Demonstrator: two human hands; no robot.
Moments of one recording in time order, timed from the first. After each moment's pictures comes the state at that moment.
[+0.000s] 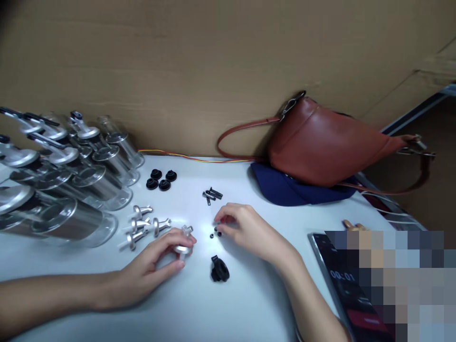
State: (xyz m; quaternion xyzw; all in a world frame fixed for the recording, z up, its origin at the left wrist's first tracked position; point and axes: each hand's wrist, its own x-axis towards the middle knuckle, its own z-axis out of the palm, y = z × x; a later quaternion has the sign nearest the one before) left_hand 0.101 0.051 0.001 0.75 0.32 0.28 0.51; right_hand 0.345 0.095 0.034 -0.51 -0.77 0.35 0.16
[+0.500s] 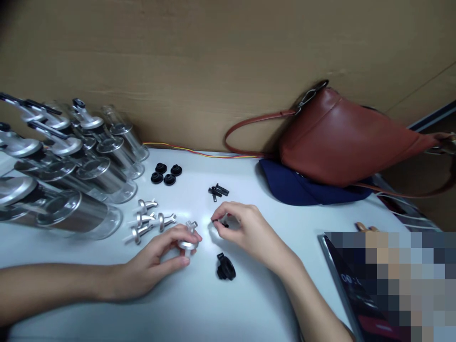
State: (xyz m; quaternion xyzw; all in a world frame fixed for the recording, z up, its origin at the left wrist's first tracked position) left_hand 0.101 0.053 -0.002 0.69 0.32 0.30 0.58; right_hand 0.331 0.090 0.030 -0.48 -0.77 0.35 0.25
